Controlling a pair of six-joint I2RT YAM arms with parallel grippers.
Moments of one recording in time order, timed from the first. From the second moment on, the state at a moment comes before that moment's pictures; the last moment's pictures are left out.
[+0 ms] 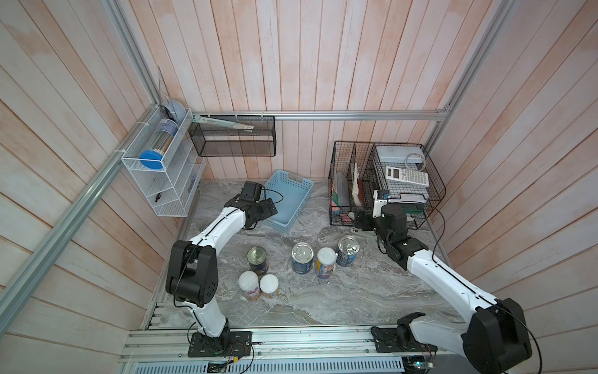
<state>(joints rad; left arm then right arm) -0.26 1.75 1.35 -0.56 0.03 -0.63 0.36 1.20 0.79 0.02 0.20 0.21</state>
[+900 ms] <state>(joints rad) -0.20 2.06 1.64 -0.72 0.05 -0.40 0.37 1.22 0.79 0.02 0.14 0.18</state>
